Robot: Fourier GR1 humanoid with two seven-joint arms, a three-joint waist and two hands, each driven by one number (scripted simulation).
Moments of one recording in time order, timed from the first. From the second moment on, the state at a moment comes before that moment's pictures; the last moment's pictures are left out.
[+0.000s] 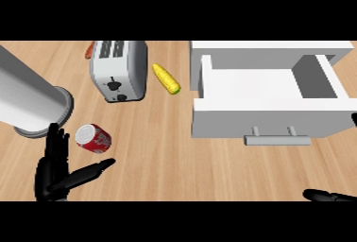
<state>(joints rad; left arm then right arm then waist) 0.13 0.00 0.14 -1.52 0.00 0.26 -0.13 0.16 -0.10 -0.22 -2.15 -0.12 0.06 0.19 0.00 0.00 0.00</state>
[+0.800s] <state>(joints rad) -0.07 0.05 0.27 -1.02 0.09 0.22 -0.38 0.18 -0.08 -0.25 -2.24 -0.12 0.08 0.25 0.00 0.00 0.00</state>
